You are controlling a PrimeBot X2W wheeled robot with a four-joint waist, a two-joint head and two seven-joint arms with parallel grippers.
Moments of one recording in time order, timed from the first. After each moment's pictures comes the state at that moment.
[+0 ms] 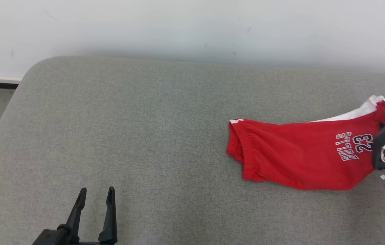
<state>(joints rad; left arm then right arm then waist) 0.02 0.05 -0.05 0.08 -0.22 -0.07 -0.26 -0.91 -0.47 0.43 1.29 0.41 0.13 0.05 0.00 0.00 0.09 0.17</state>
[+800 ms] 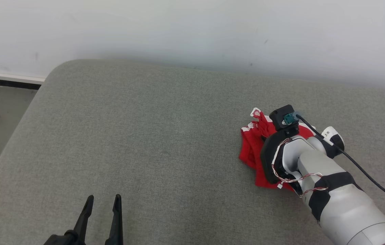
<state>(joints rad) 0.05 0.05 -0.08 0.09 -0.23 -0.06 -0.26 -0.89 -0.12 0.58 1.15 0.35 0.13 0.19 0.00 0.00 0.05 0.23</state>
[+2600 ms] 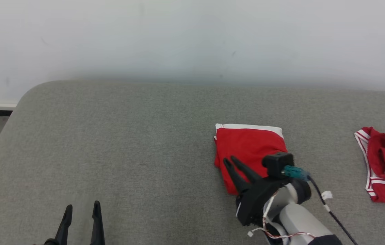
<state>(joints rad) 0.08 0.05 -0.01 0.09 -0.25 -0.03 -0.26 -0.47 -0.06 0.49 0.61 0.51 0.13 -0.01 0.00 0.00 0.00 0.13</state>
